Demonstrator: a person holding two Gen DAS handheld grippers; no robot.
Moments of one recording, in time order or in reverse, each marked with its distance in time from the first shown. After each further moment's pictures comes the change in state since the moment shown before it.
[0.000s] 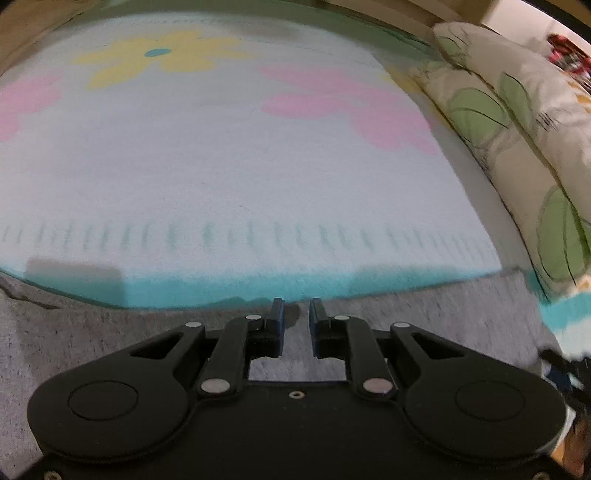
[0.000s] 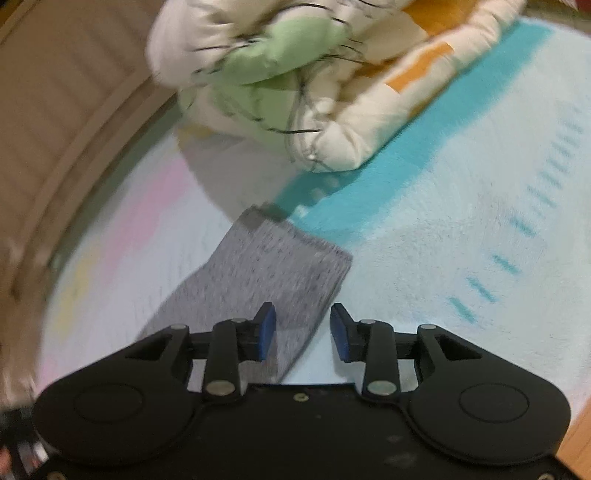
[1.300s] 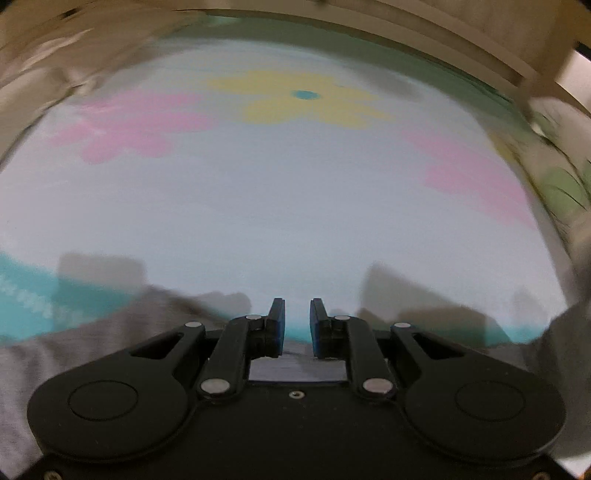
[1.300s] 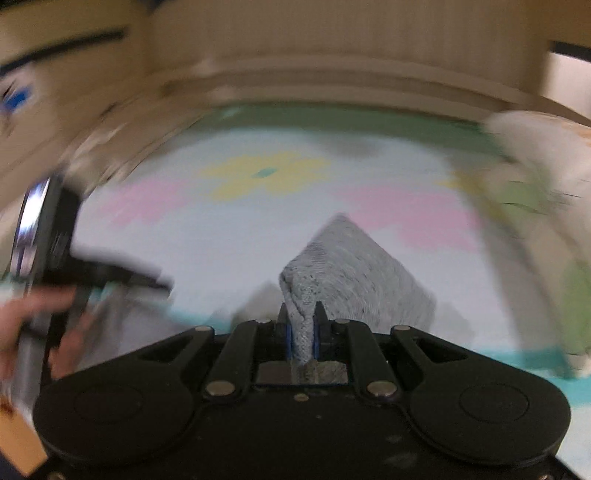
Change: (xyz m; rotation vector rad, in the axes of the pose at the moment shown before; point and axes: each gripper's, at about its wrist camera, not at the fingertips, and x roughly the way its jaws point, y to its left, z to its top) left arm -0.087 0.161 0.018 -0.157 -0.102 0.205; right arm -0.092 0.329 -0.155 -0.997 0.050 0.231
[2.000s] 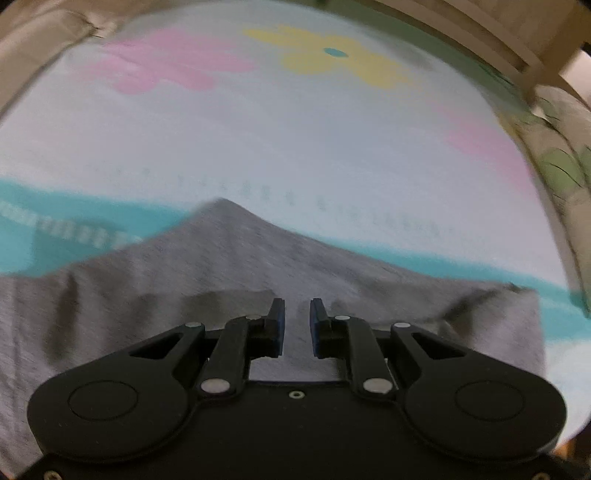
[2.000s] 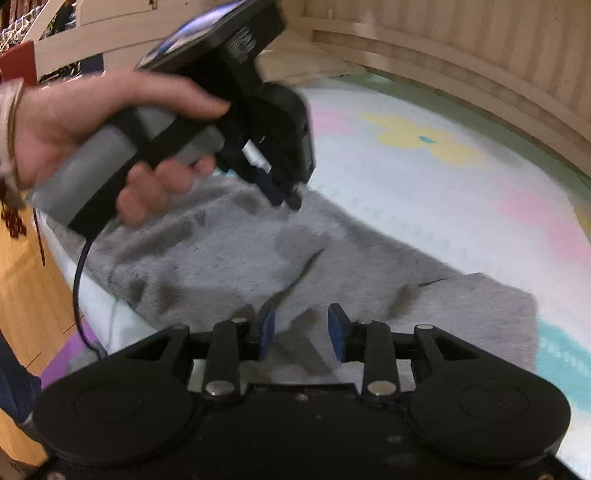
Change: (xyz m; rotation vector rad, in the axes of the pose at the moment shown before) left arm -0.004 0.050 -0.037 -0.011 0.136 -0.099; right arm 0.016 0.133 -0.098 -0.311 0.034 0.177
